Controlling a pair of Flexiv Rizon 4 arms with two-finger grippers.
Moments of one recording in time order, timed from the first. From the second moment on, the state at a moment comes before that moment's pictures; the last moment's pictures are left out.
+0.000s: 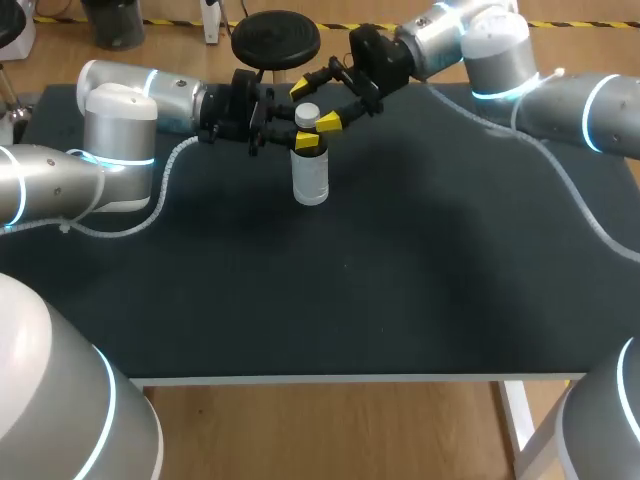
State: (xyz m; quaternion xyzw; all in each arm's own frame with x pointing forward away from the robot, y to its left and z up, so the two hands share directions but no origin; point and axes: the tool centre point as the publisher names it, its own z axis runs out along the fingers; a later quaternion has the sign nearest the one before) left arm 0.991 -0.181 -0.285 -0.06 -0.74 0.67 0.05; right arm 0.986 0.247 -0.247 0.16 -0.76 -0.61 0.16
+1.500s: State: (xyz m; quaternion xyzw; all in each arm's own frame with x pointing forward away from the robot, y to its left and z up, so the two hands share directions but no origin) left arm 0.991 -0.181 -0.285 -0.06 -0.74 0.67 0.05; right arm 0.987 0.257 -0.253 -0.05 -0.76 -0.64 -0.04
